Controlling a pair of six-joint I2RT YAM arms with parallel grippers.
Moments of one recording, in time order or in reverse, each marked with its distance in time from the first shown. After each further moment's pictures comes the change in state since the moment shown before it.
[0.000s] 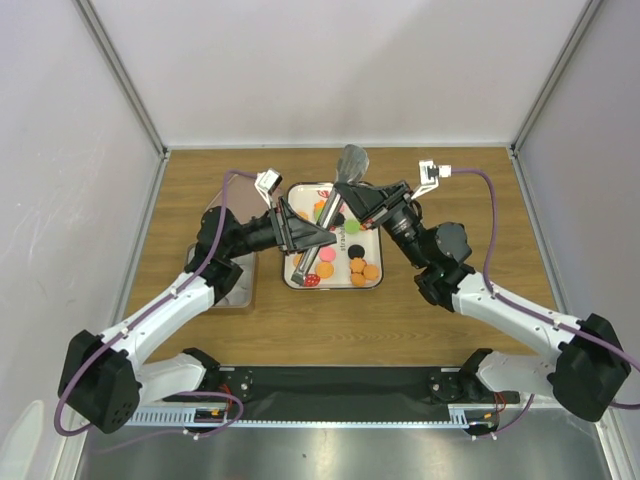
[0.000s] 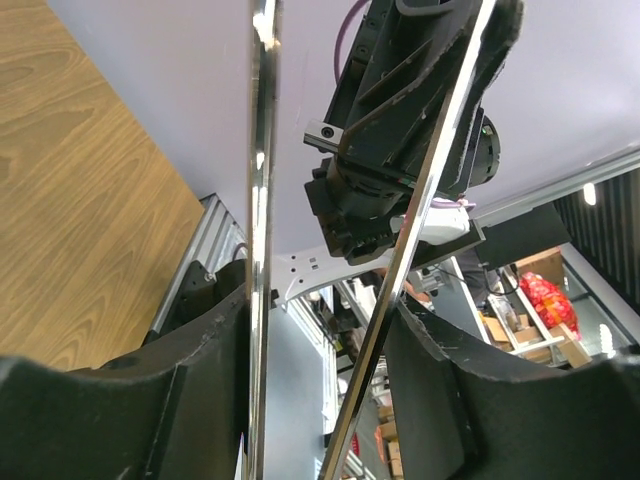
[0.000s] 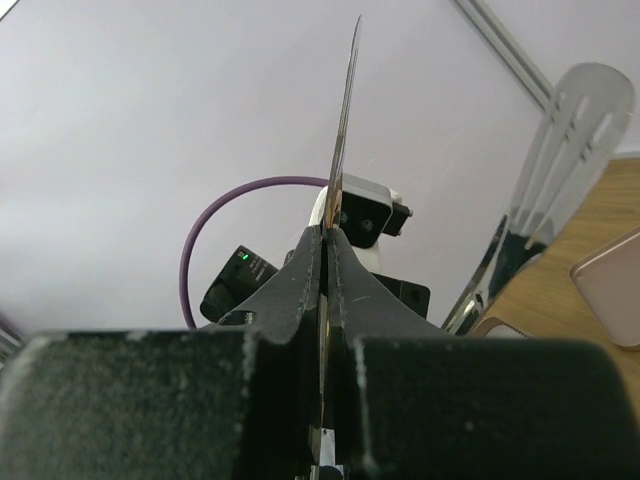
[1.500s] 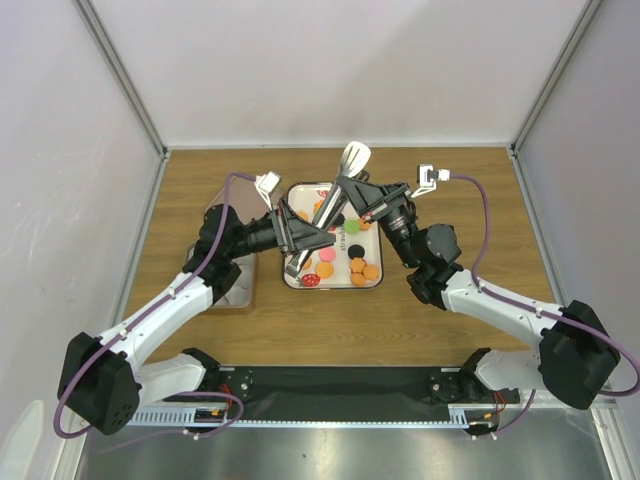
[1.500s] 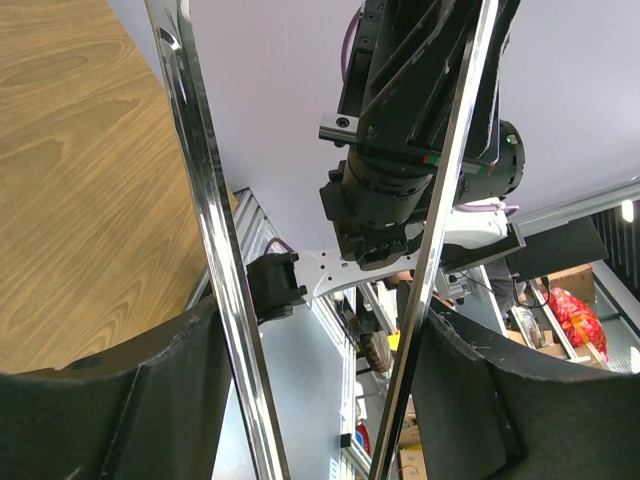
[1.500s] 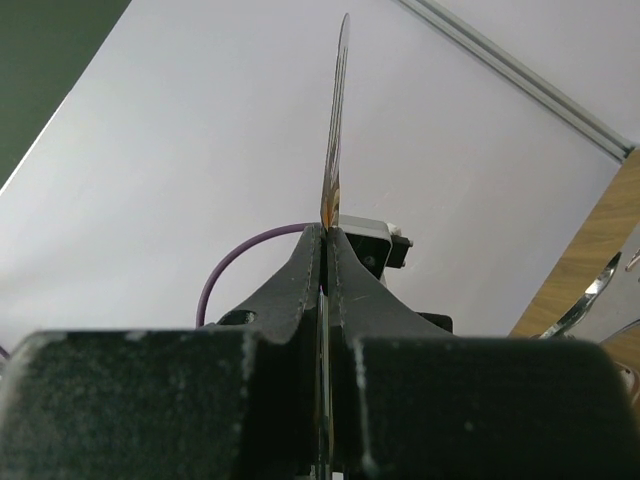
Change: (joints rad) left arm 0.008 -0.013 0.004 -0.135 -0.023 0.094; right arm 0.008 0.064 -0.038 0.098 0.142 0.184
